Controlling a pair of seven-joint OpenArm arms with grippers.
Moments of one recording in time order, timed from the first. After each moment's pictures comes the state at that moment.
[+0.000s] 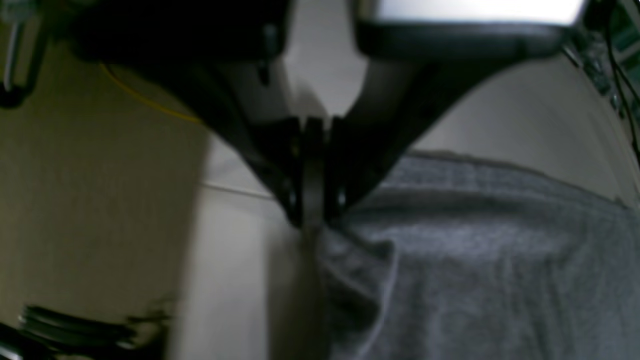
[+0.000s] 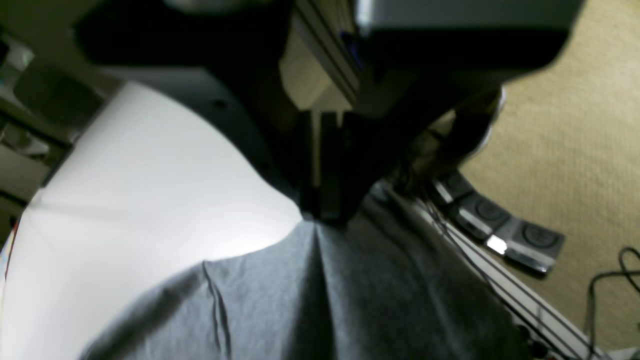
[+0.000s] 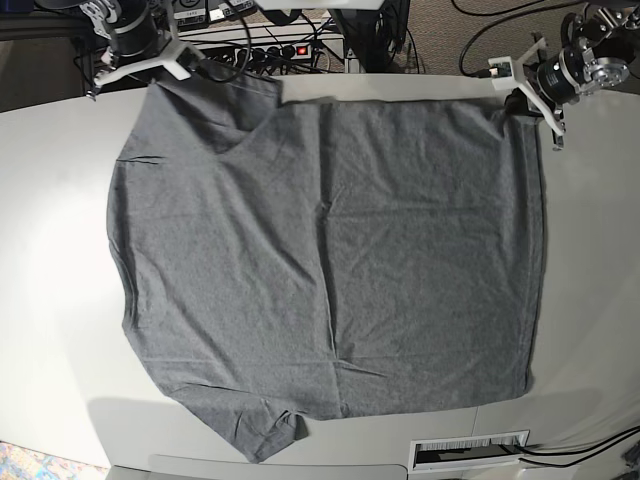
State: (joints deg) left arm 36.7 -56.0 16.7 108.0 23.6 -21.6 10.0; right arm -57.0 29.7 7.9 133.1 -24.5 24.8 -45.1
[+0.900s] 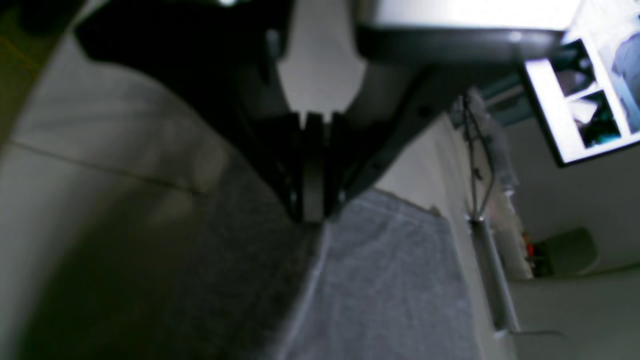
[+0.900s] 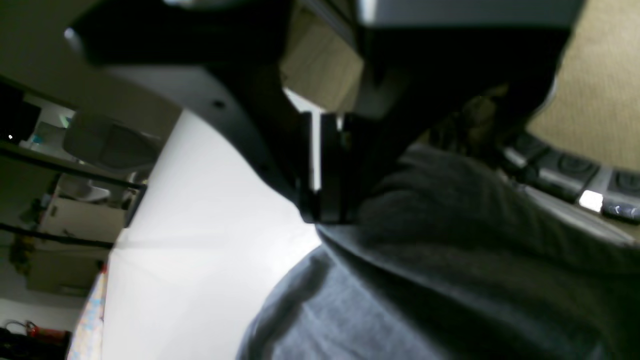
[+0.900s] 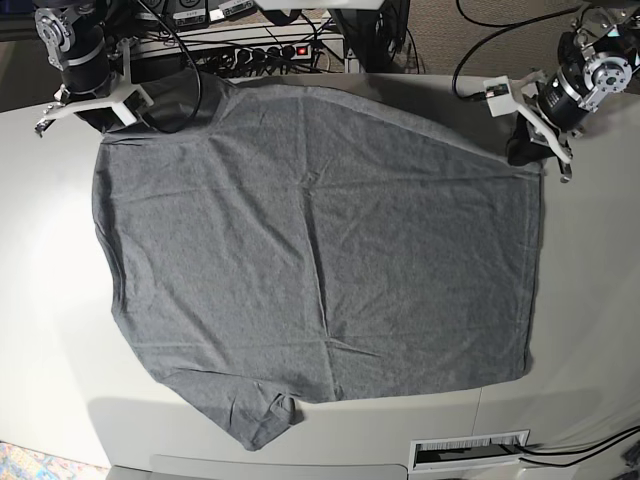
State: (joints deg) left arm 33.1 -58.4 17.1 117.2 28.6 -7.0 16.2; right arm -51.1 30.1 20.7 133.1 -20.5 24.9 -39.4
